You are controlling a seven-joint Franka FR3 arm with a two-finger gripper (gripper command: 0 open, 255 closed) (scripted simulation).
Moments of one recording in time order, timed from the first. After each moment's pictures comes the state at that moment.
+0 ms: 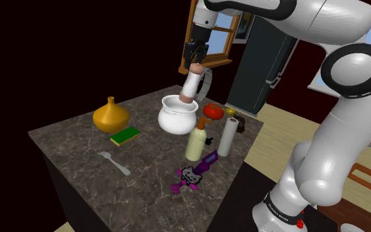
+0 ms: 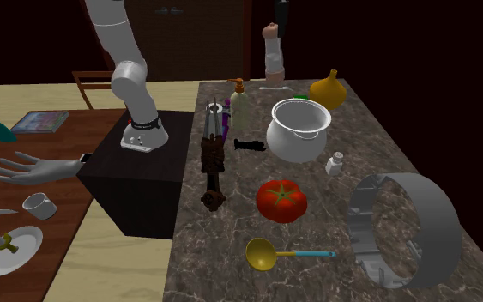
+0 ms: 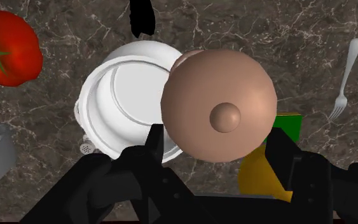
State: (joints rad) arm 0.25 0.00 -0.22 -1.49 0.01 1.56 -0.03
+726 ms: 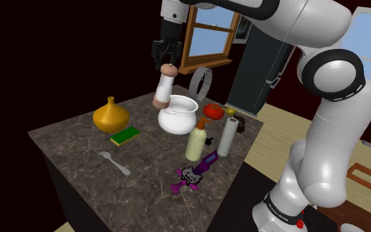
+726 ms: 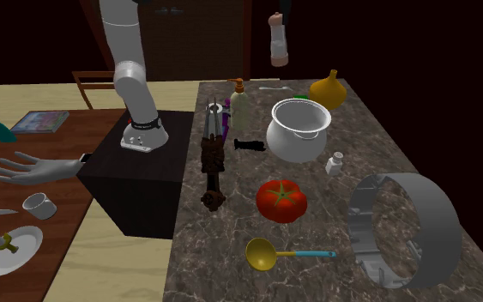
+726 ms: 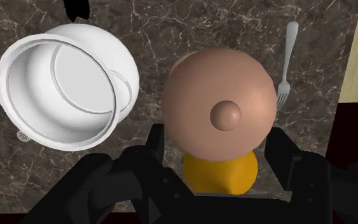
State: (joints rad) arm 0.38 0.16 -0.11 -1.29 0.01 1.51 0.20
